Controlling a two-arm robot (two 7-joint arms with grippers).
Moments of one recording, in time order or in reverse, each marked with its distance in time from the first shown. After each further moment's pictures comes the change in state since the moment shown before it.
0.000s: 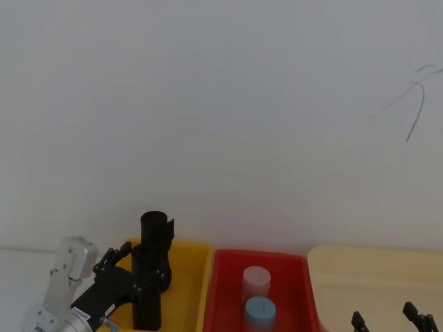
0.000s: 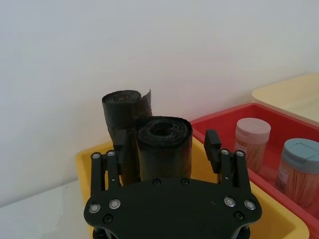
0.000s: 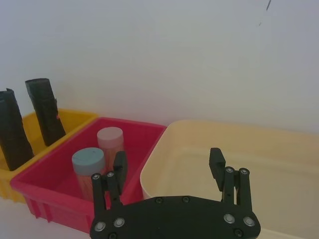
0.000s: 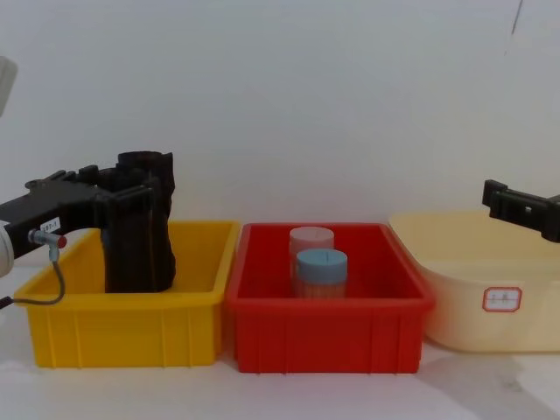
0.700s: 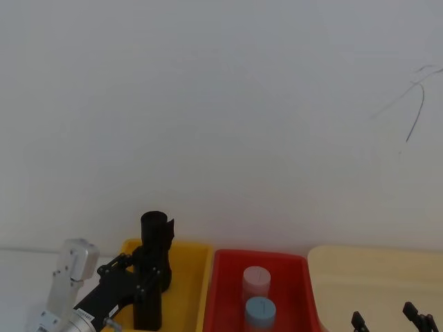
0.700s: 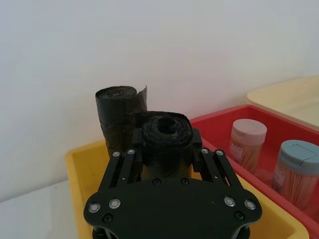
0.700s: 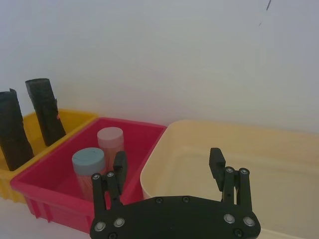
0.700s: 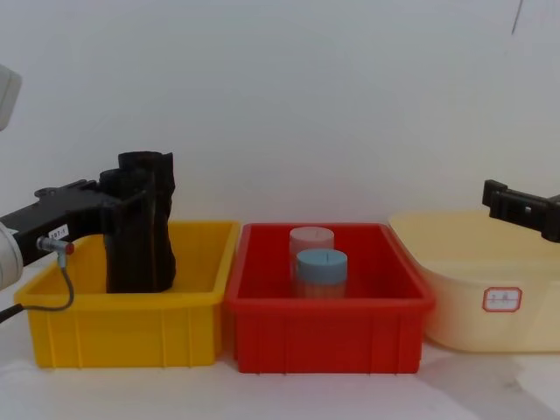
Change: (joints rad) left arm -0.029 -0.033 -0.012 0.075 -0.019 -0.028 -0.058; right arm 0.000 0.000 0.000 0.000 0.000 0.000 0.000
